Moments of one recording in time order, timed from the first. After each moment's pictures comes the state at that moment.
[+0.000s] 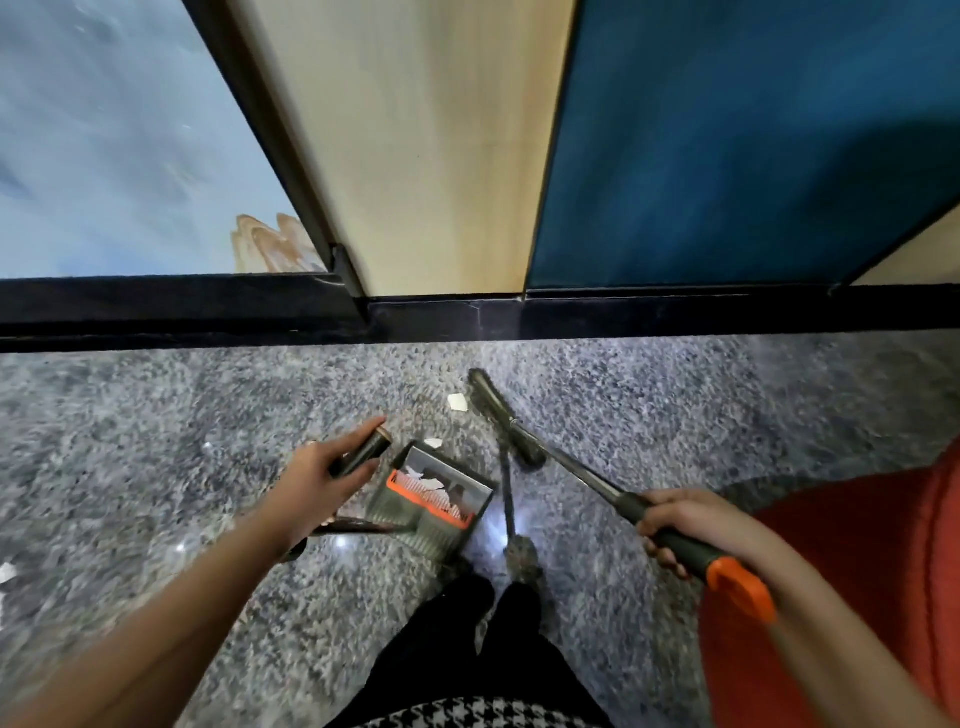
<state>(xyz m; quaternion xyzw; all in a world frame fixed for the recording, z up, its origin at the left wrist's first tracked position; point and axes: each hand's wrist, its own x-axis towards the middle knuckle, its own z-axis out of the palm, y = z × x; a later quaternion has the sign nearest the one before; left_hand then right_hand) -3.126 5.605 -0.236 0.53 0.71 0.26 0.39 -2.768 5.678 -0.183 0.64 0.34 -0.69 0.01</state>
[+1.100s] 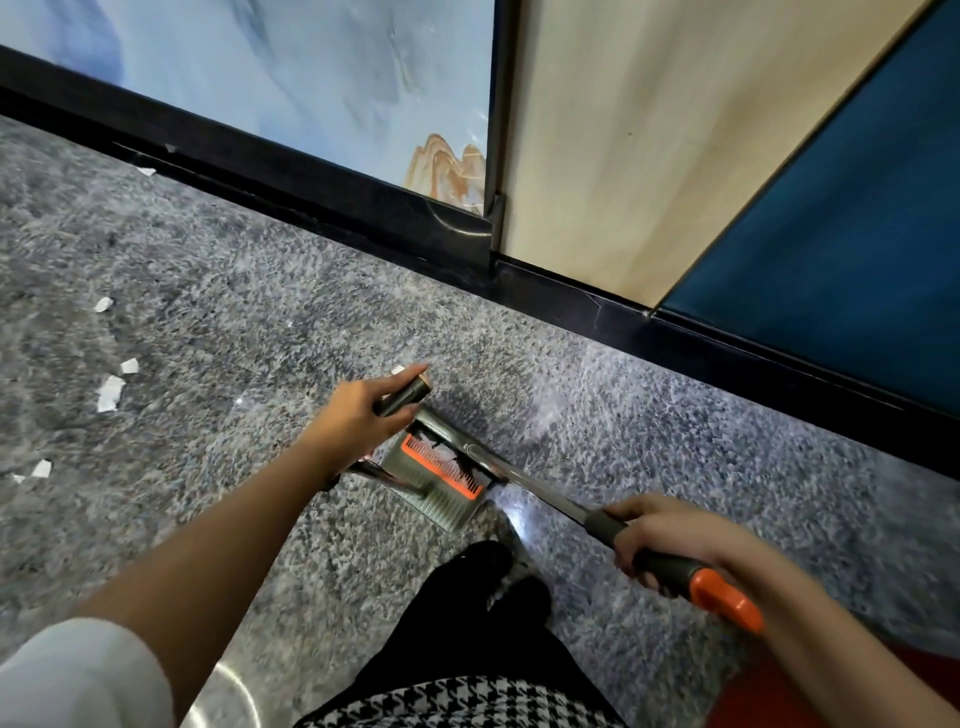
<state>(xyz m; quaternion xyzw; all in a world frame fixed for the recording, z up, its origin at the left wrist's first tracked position) -3.206 5.538 -0.249 0.37 0.80 0.30 0.37 -2.918 5.677 -0.189 0.50 0.54 -0.61 0.29</state>
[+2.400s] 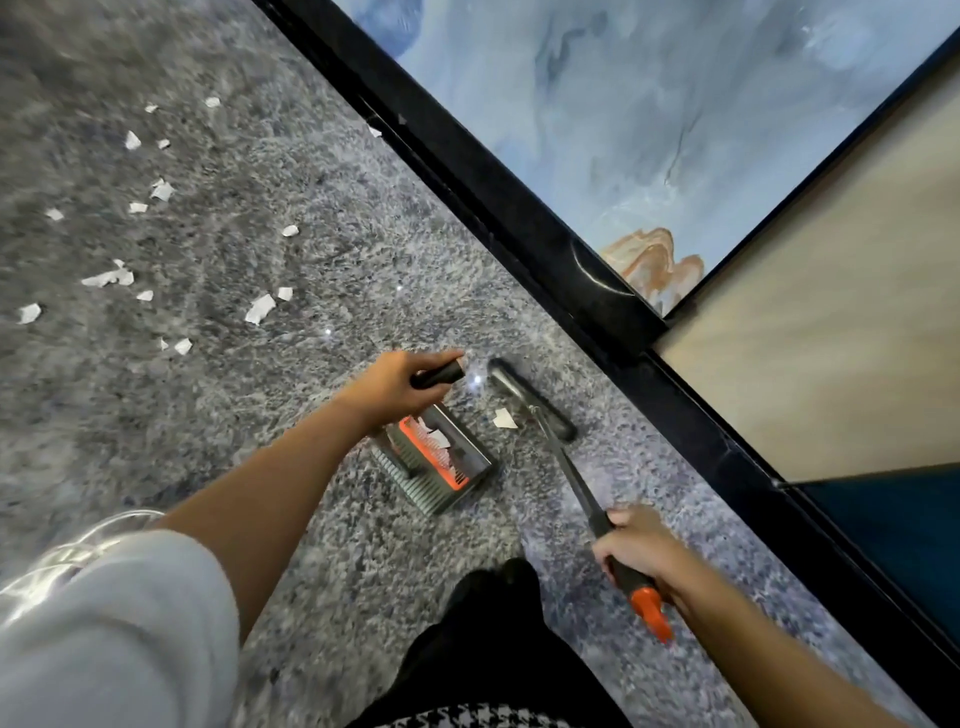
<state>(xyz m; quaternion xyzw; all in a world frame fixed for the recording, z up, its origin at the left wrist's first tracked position) -3.401 5.471 -0.256 0.27 0.85 0.35 0.28 -3.173 5.694 -0.251 0.45 0.65 -0.50 0.37</state>
